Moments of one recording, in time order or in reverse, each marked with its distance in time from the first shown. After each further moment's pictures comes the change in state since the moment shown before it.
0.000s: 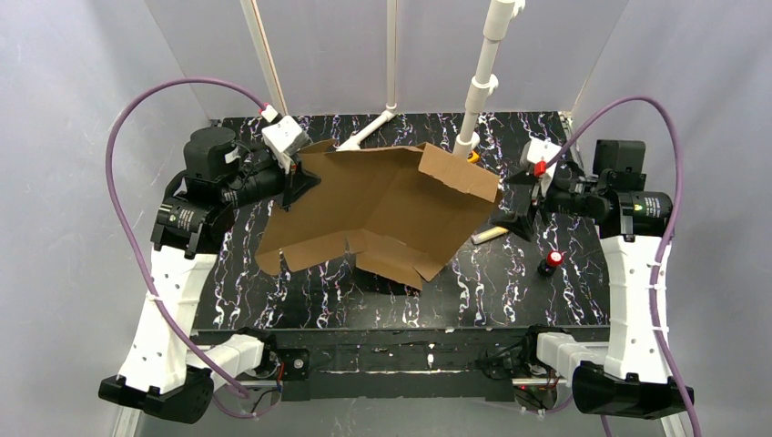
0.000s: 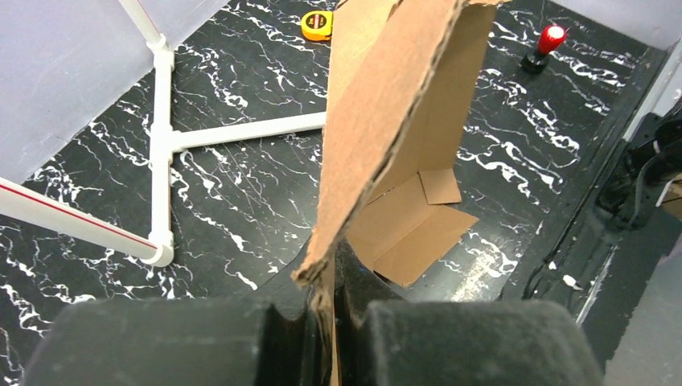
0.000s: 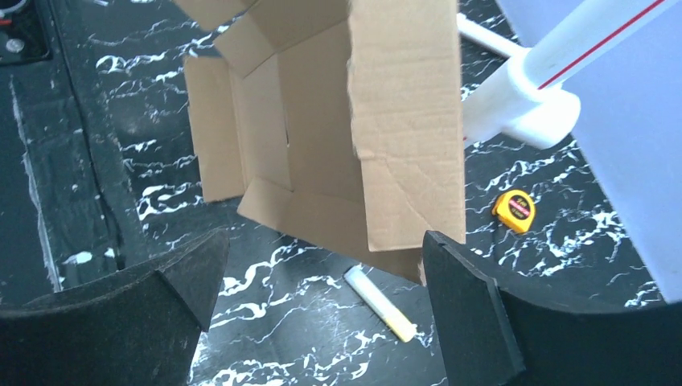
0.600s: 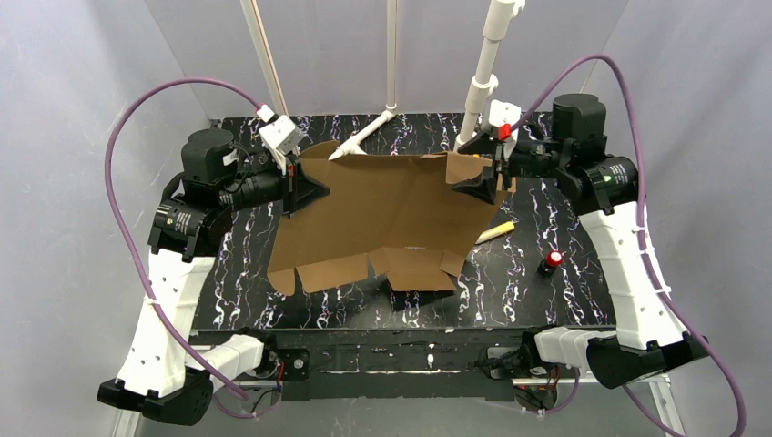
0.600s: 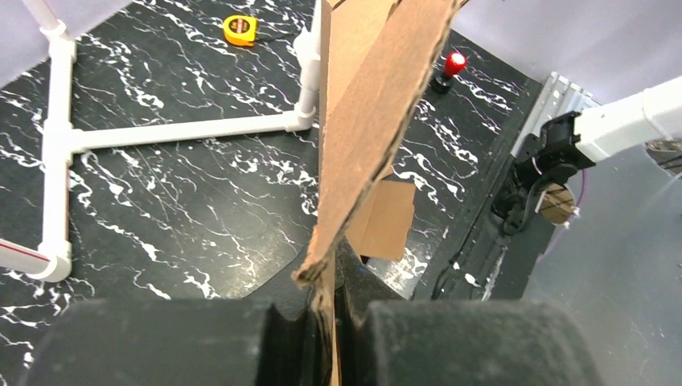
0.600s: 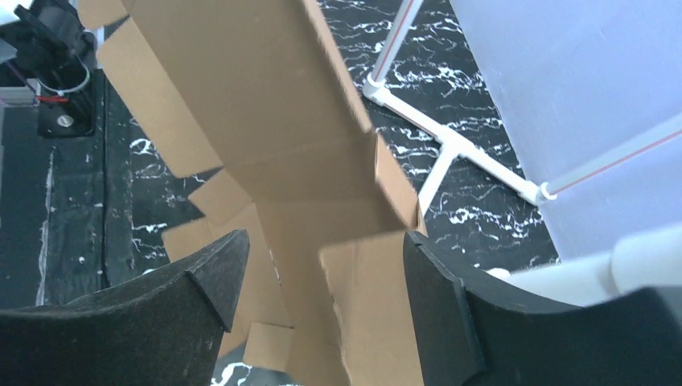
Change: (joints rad) left arm -0.002 0.002 0.027 -0.023 0.126 -0.188; right arm 0.311 0.168 0.209 0.318 0.063 0.318
